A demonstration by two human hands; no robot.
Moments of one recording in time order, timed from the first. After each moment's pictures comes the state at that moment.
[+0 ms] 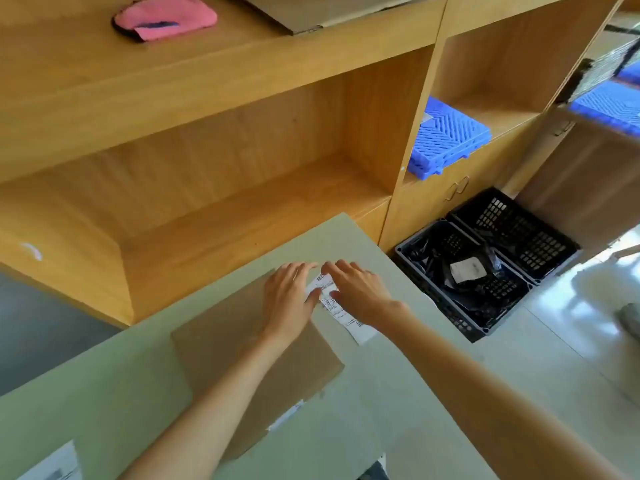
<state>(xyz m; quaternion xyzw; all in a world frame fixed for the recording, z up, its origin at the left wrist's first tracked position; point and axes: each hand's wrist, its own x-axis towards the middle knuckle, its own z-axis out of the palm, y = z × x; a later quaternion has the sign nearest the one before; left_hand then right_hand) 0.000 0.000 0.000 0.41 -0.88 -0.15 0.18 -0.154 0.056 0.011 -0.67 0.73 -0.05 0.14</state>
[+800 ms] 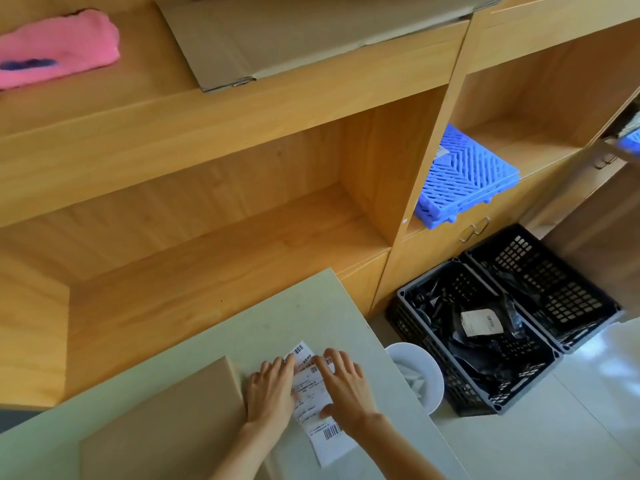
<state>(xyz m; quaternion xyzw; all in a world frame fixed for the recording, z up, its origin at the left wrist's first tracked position) -0.090 -0.041 -0.094 0.53 -0.82 -0.18 -0.11 -0.235 0.017 -0.115 -0.66 0.71 -0.02 0.26</state>
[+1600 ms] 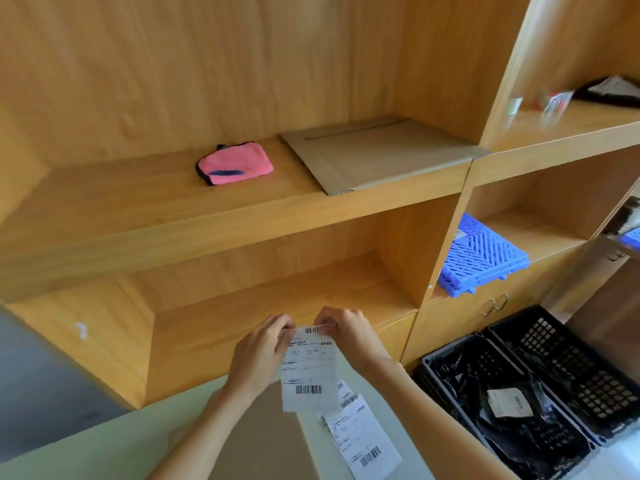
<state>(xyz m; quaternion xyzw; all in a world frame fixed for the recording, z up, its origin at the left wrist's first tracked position) 0.003 -0.084 0.094 0.48 -0.83 -0.14 0.24 -0.185 -0.053 0.106 -0.64 0.68 -0.28 0.21</state>
